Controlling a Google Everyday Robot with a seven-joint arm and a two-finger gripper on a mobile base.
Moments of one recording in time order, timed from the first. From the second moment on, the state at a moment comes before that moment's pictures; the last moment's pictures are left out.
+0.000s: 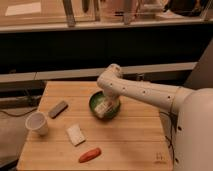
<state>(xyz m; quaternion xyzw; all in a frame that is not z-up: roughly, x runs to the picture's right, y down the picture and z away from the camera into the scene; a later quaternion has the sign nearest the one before) 0.039 0.080 0.856 -0.23 -0.07 -0.34 0.91</state>
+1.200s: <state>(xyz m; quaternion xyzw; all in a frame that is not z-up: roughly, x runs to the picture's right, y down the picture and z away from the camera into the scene) 0.038 0.080 0.862 -0.23 -0.07 -0.34 0.91</state>
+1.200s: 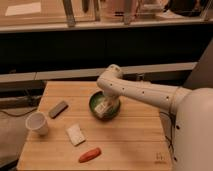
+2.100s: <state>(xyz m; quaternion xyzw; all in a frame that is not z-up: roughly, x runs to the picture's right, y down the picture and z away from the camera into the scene) 0.037 0.081 0.866 -0.23 -0.07 -0.34 0.91</state>
